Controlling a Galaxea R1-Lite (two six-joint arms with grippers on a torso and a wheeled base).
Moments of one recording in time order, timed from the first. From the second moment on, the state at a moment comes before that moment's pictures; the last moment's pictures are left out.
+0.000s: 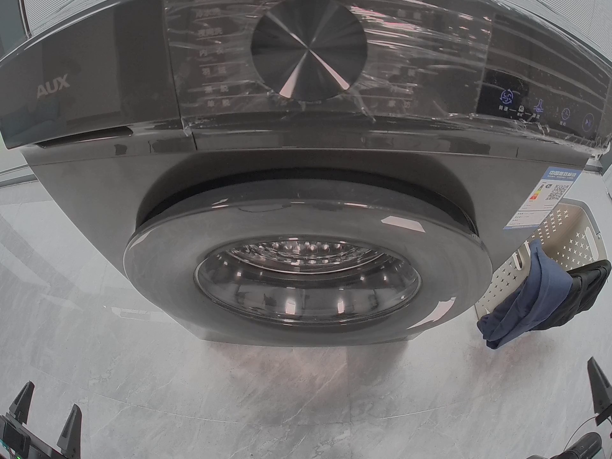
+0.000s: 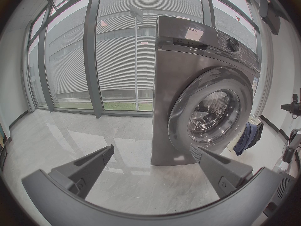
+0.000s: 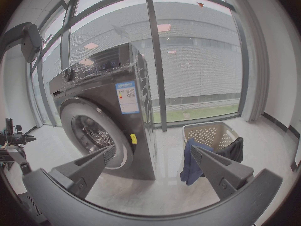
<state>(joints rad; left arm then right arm) 0.00 0.02 -0.02 0.01 0.01 -0.03 0.01 0.15 -0.16 -0.07 0.10 0.07</state>
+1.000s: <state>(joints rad) 0.00 0.02 -0.02 0.01 0.01 -0.03 0.37 1.16 -0.24 -0.71 0.19 0.04</state>
